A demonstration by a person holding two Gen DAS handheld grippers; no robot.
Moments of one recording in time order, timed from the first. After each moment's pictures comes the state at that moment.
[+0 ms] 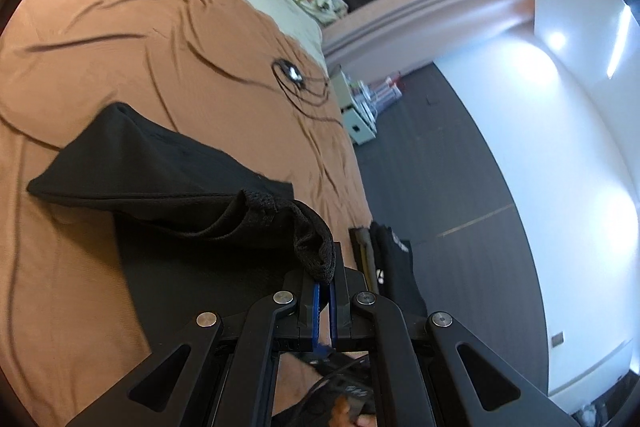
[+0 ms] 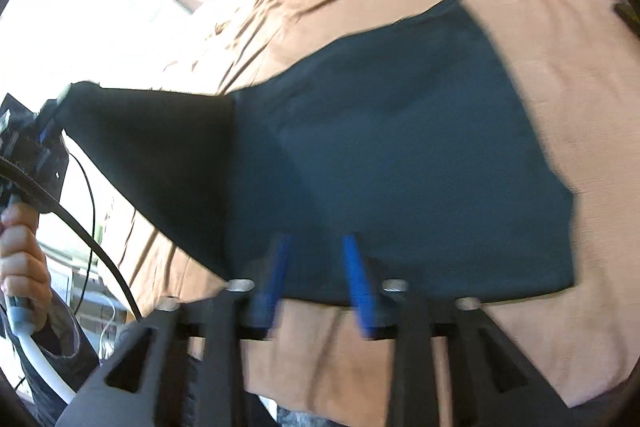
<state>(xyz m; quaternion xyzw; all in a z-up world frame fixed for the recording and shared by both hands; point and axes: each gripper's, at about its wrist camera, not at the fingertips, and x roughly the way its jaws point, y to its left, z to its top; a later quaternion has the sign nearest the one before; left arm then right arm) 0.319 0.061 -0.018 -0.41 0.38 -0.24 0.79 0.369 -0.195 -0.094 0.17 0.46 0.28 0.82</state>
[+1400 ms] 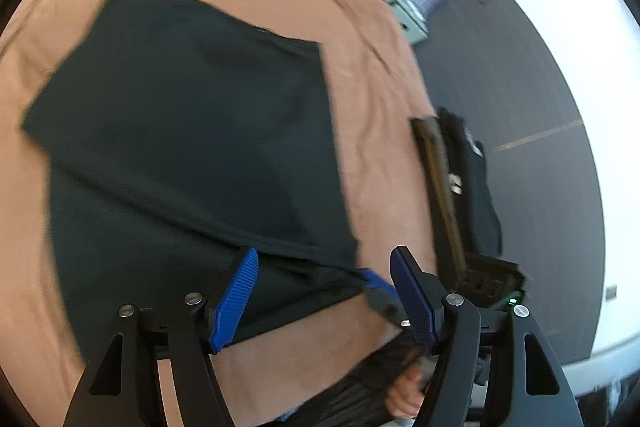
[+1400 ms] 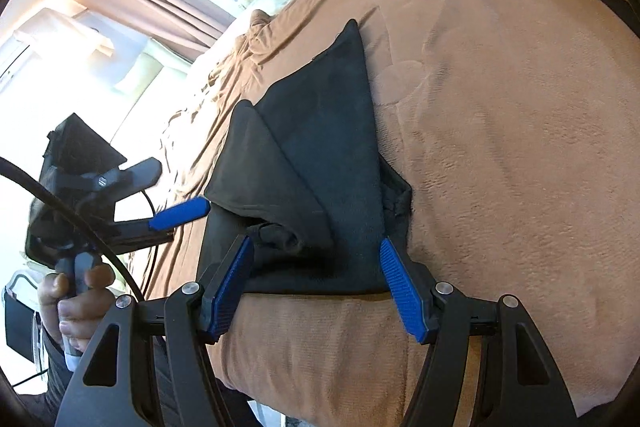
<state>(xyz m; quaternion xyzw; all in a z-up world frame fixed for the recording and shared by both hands) 0.346 -0.074 -0.112 -0.31 0.53 -0.21 0.76 0.371 -0.313 -0.145 0.25 0.42 0.29 0.82</state>
